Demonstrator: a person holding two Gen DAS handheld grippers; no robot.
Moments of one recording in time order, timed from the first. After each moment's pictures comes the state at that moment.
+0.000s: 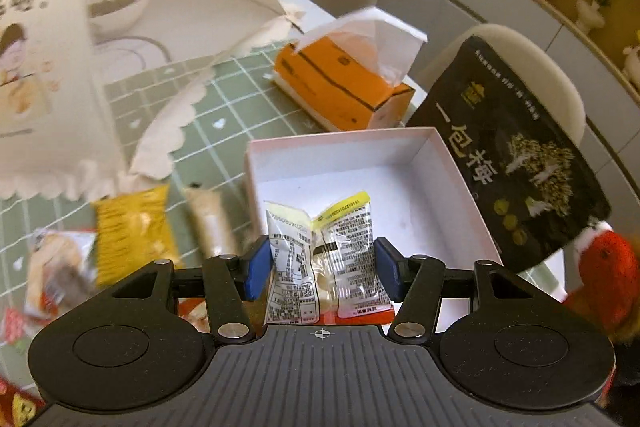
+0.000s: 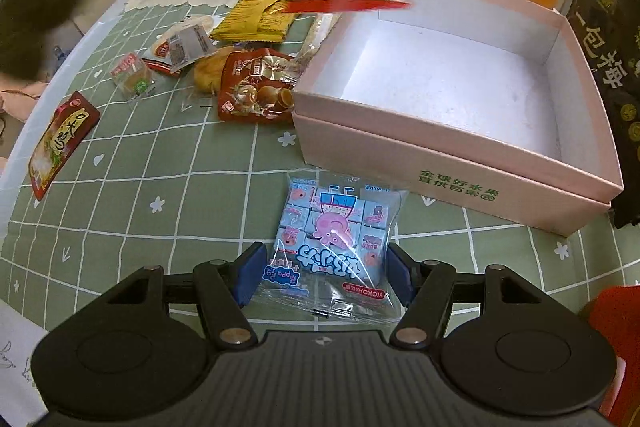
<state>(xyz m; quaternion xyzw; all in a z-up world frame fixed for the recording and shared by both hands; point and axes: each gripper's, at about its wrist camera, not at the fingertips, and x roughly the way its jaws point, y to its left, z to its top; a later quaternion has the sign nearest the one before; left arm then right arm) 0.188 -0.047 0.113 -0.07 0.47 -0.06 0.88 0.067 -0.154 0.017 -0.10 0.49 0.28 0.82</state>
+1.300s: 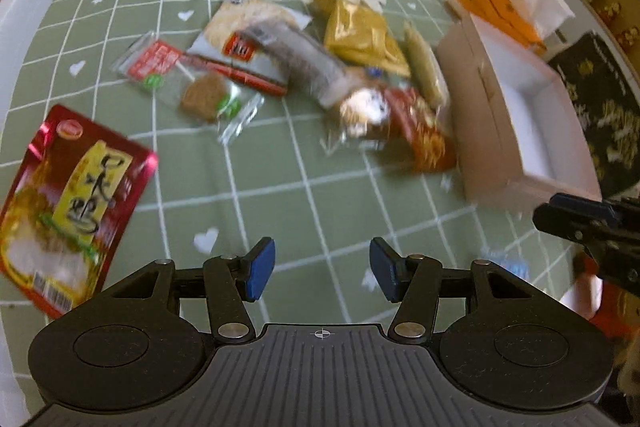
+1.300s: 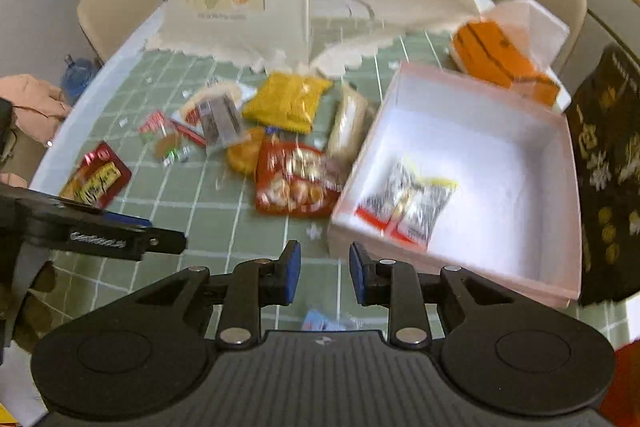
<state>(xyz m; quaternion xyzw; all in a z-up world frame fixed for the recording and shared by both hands) 0.030 0.090 0.039 -0.20 0.51 0.04 0.84 0.081 -0.127 0.082 -0.12 0.46 0.28 0.83</state>
